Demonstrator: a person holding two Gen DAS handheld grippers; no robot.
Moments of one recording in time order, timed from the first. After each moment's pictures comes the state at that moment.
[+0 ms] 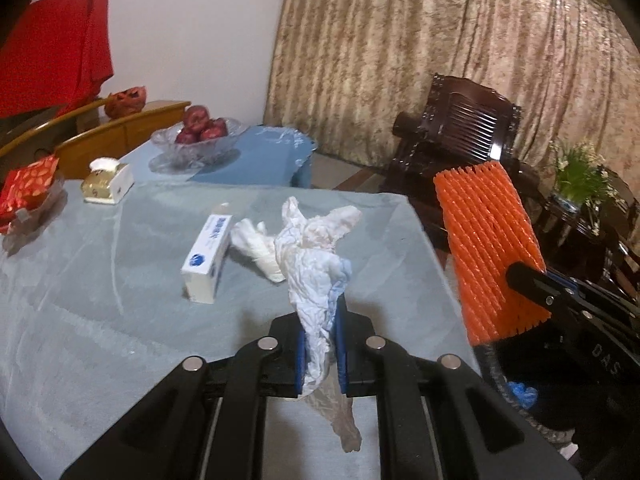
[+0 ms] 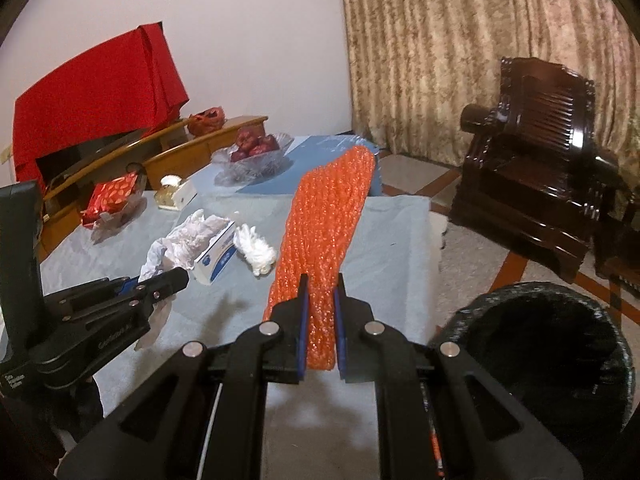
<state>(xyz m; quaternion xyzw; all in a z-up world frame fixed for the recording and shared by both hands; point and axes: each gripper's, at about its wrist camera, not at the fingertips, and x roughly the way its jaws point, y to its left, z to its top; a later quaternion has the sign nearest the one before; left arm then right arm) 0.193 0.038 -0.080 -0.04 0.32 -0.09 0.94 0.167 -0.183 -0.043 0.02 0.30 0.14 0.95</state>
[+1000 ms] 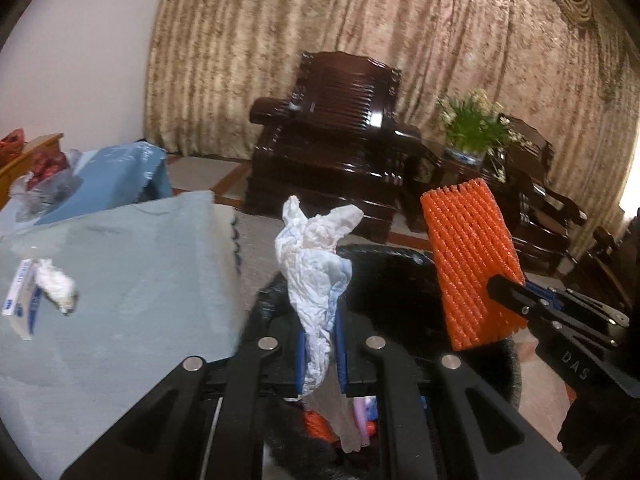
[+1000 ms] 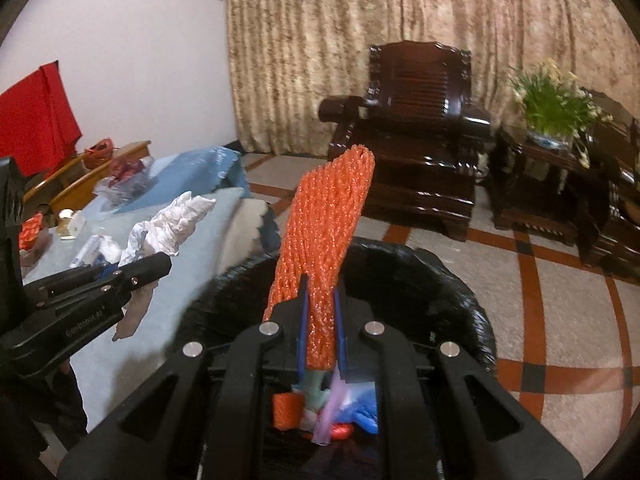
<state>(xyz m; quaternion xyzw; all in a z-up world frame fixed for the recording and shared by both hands) 0.183 -0.179 -0.081 0.01 0.32 -0.29 0.91 0.095 -0.377 -0.069 0.06 0.30 -0.06 0.95</state>
